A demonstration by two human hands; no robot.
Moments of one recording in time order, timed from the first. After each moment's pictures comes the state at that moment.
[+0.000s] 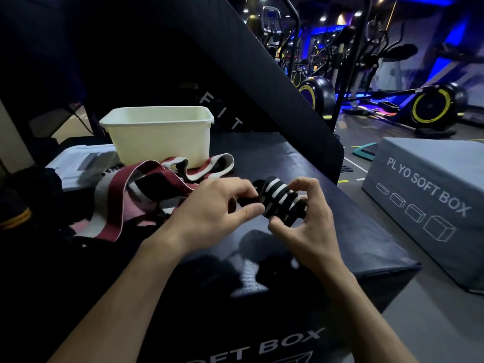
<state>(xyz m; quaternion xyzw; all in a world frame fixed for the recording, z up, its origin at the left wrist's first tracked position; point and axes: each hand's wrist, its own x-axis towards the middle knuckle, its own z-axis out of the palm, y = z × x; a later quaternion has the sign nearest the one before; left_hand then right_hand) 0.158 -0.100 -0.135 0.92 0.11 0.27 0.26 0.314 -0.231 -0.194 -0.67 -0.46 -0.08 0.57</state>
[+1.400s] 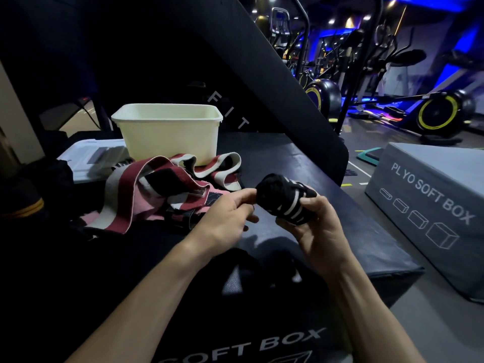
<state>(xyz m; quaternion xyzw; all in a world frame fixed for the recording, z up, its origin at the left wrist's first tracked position) 0.173 -0.108 -0.170 0.79 0.21 0.24 0.52 0.316 -0.227 -0.186 -0.44 -0.30 0.34 0.78</state>
